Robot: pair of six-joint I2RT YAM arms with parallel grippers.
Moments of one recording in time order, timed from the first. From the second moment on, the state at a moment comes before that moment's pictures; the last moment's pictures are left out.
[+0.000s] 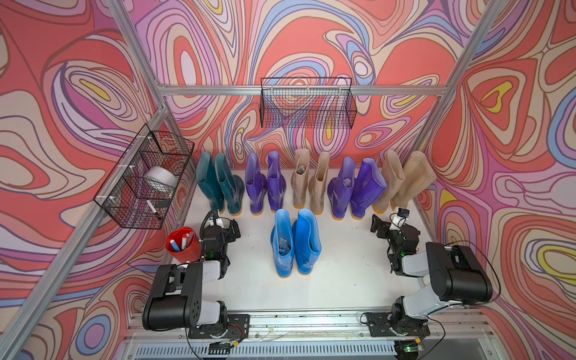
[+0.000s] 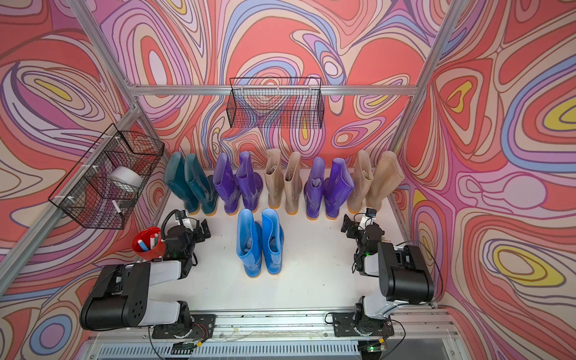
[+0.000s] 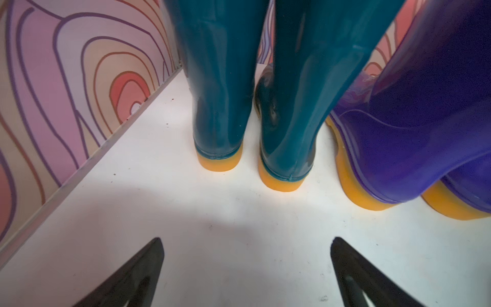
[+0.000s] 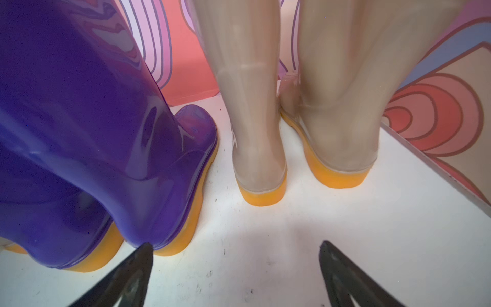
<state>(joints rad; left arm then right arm) 0.06 1.44 0.25 0.85 -0.07 -0.11 -0.16 1.63 0.28 1.11 -0.13 0.14</state>
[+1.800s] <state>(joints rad) 0.03 1.55 0.36 0.80 0.12 -0.02 -0.08 1.73 0.44 1.02 -0.21 0.04</state>
